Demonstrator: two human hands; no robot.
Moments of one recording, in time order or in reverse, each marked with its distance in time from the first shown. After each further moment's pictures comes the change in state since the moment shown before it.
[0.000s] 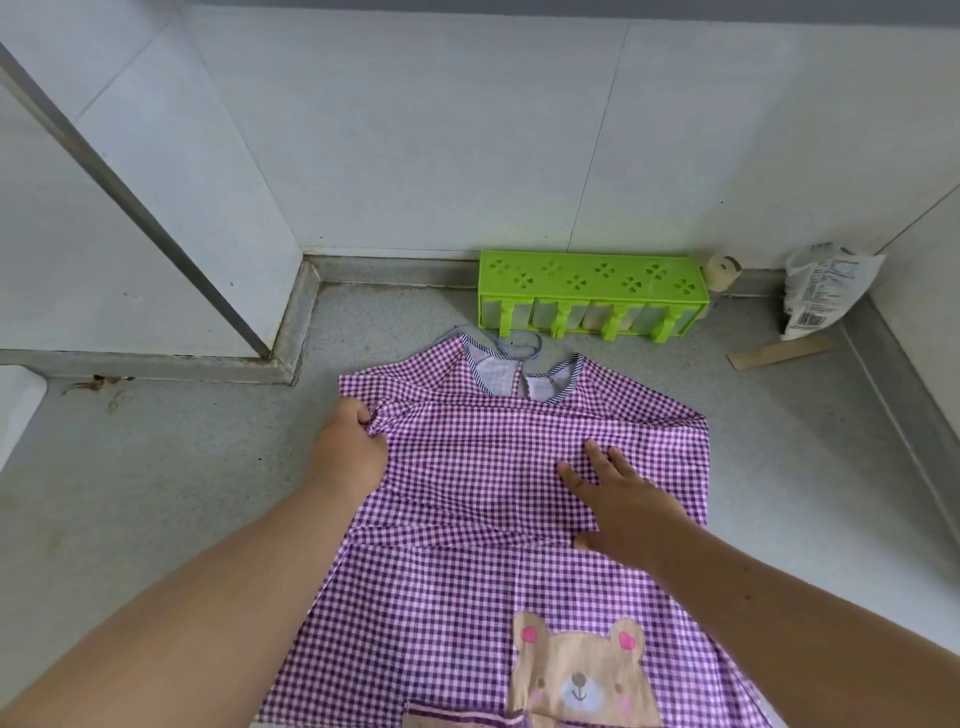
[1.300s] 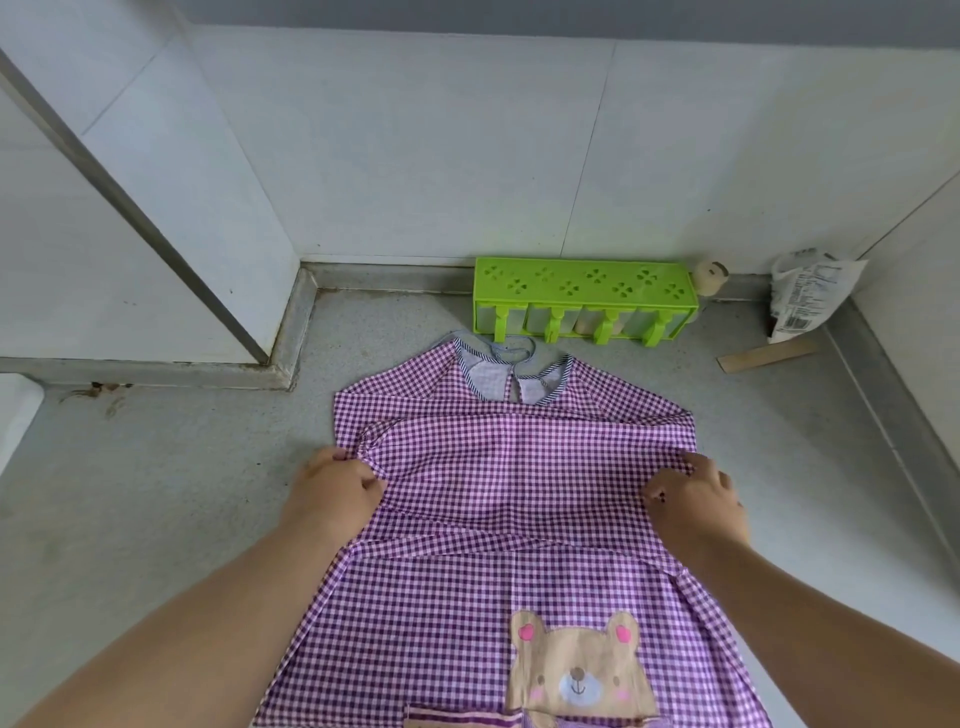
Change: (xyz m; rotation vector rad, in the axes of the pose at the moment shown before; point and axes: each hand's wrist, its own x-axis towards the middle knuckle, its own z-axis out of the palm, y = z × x) left_hand -0.020 -0.037 -0.006 0.554 -0.214 0.051; right_hand -0.027 0.048 0.018 0.417 0.326 0.525
